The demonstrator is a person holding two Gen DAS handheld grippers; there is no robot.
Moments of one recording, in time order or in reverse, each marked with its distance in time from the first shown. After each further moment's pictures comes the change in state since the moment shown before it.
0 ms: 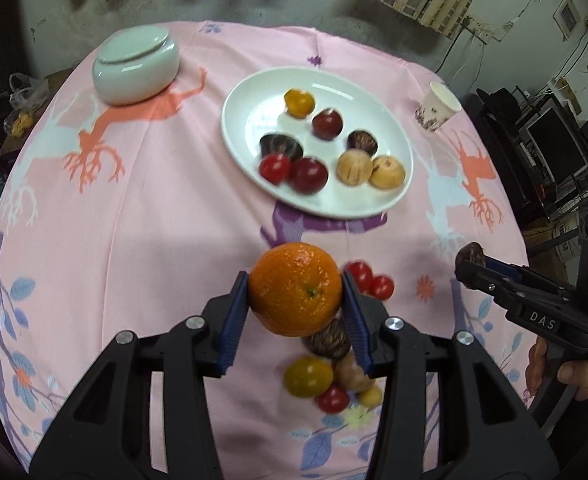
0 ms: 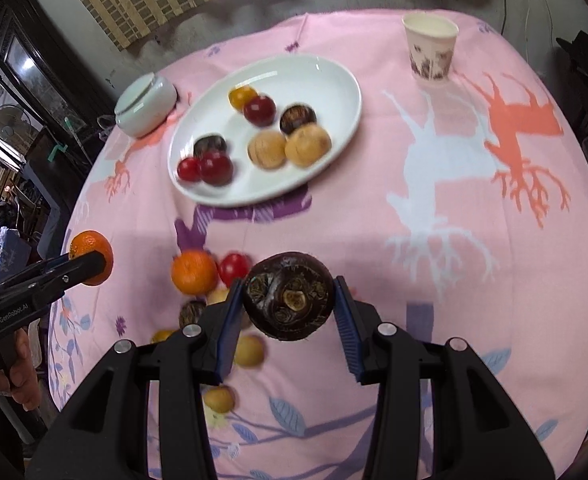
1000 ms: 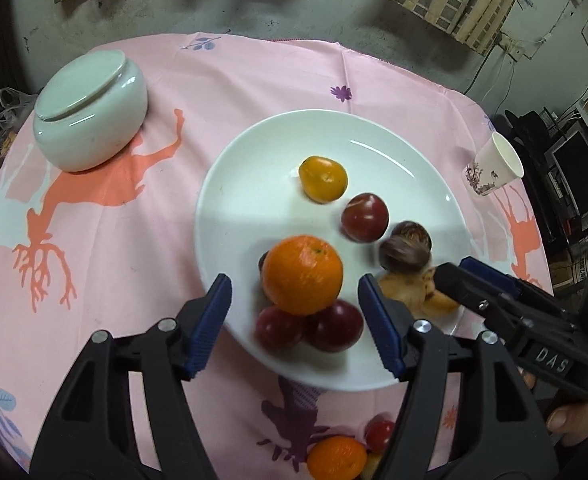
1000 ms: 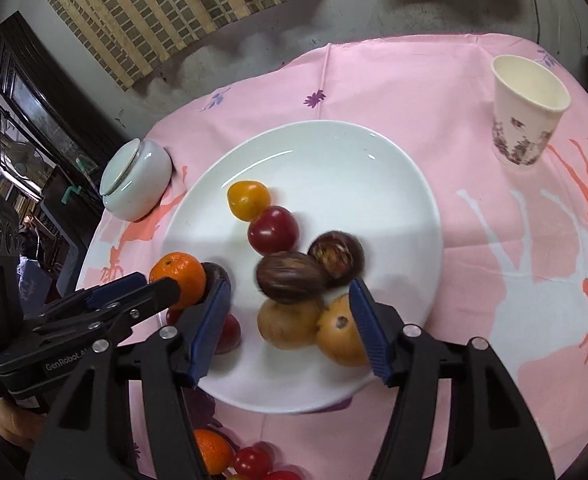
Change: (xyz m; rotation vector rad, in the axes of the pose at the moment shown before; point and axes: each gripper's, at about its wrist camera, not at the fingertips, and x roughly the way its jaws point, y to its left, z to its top) left arm 0.098 0.009 0.103 -0.032 -0.019 0.056; right arm 0.088 -0.004 0.106 0.044 -0.073 0.106
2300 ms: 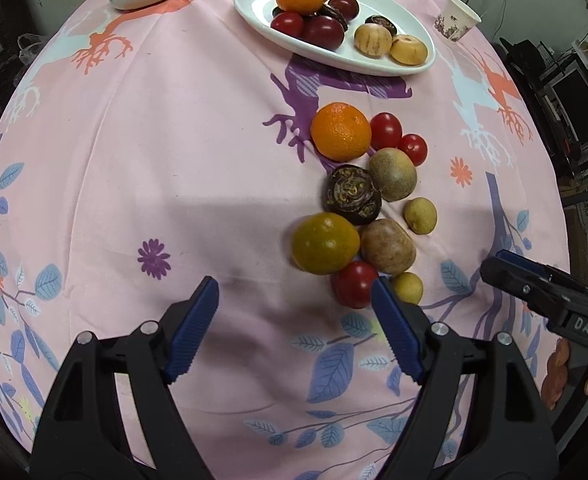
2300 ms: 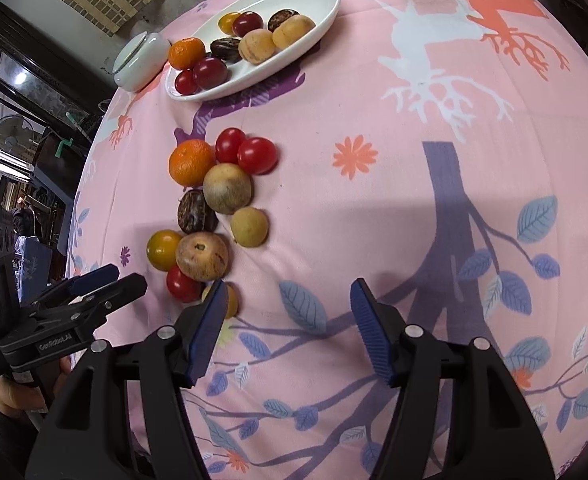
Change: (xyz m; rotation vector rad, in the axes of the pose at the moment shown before) left arm -0.069 -0.002 -0.207 0.023 0.214 0.032; right arm -0.092 -0.008 -0.206 0.106 0.224 -0.036
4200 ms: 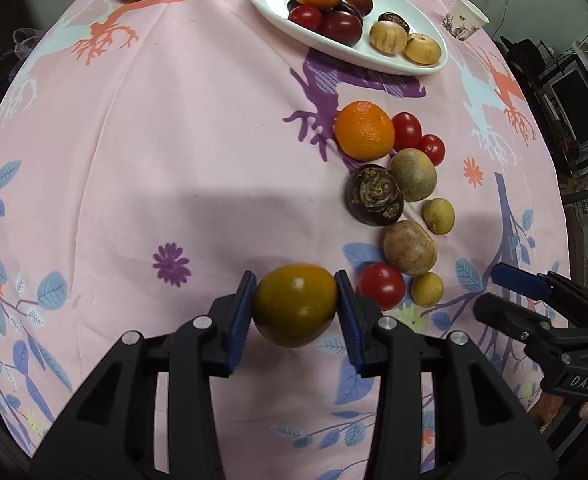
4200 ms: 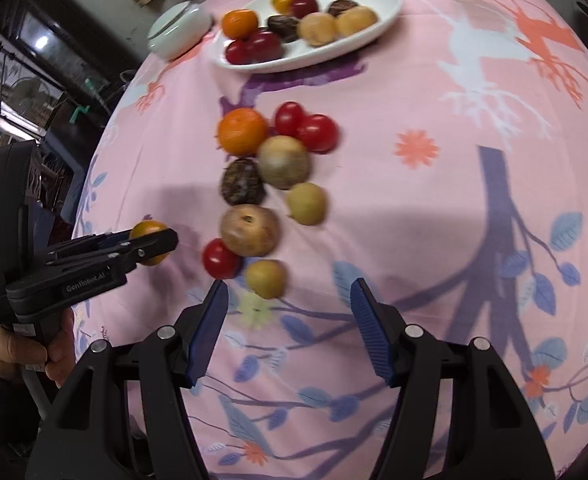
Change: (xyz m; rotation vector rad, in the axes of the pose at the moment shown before) left arm 0.003 0.022 0.002 -0.006 0.019 -0.025; right arm 0.011 0.053 -0.009 -0.144 0.034 0.028
